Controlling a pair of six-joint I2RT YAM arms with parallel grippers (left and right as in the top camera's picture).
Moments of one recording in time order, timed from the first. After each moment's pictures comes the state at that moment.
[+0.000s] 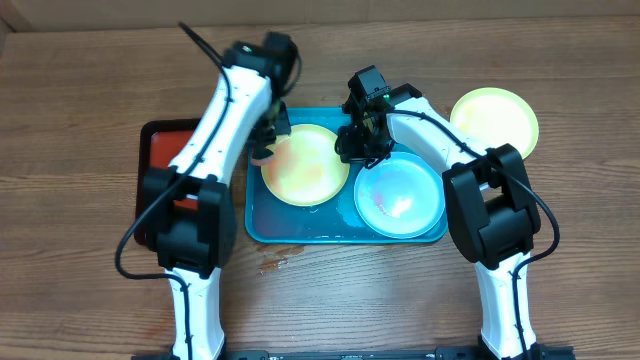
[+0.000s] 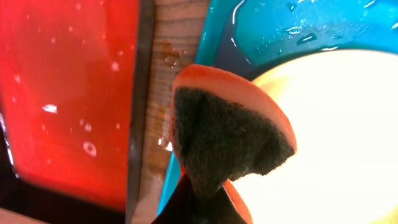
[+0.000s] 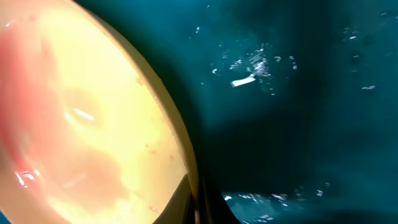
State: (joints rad) left arm -0.26 2.18 2.01 -1.42 -0.17 -0.55; right arm 0.43 2.26 1.72 -0.84 -0.31 0.31
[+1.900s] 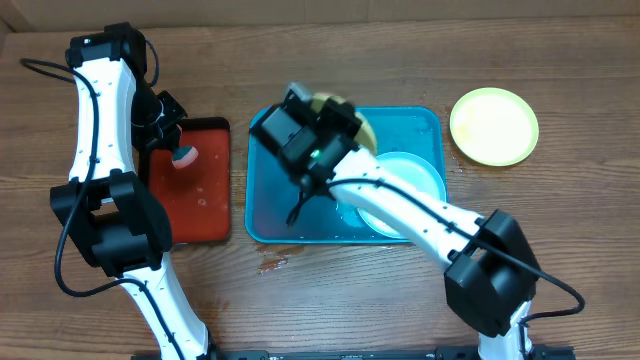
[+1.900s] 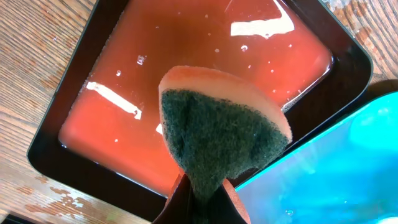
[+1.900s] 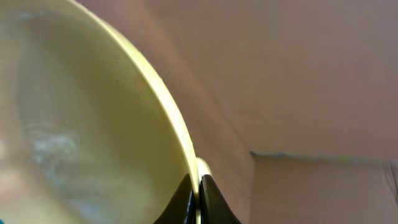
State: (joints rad) left arm 0.19 2.18 2.08 -1.53 0.04 -0.56; right arm 0.82 2.02 1.74 -0.78 1.07 -0.23
